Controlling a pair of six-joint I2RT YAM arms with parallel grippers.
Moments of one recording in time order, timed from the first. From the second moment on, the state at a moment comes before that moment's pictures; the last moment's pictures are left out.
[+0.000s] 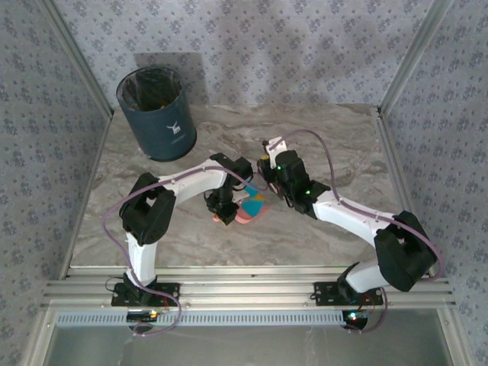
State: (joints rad) left arm -0.78 1.95 1.46 -1.23 0.05 0.01; right arm 0.68 1.42 0.86 0.17 0.29 0.05
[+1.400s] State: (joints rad) left arm -0.78 1.95 1.46 -1.24 0.05 0.01; right arm 0.74 1.39 0.90 0.04 0.25 0.22
